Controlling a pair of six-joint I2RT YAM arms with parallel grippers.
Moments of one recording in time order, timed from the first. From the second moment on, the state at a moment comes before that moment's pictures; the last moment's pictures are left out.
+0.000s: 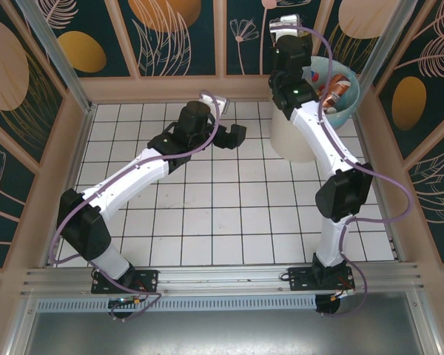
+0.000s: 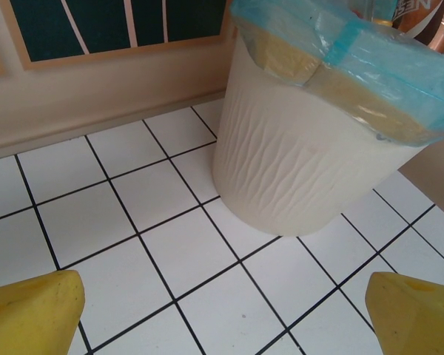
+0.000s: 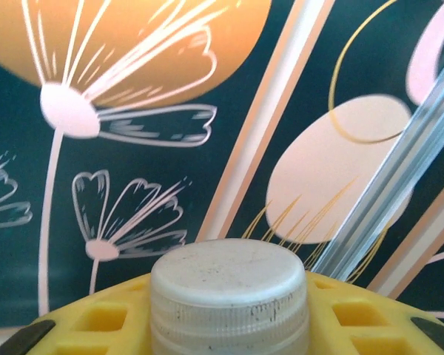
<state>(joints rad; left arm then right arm) -0.69 1.63 1.45 -0.25 0.02 -0.26 0.41 1.92 2.04 -0.02 0.75 -0.44</state>
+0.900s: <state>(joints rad) -0.69 1.63 1.45 -0.25 0.02 -0.27 0.33 2.07 2.36 -0.65 0.75 -0.23</state>
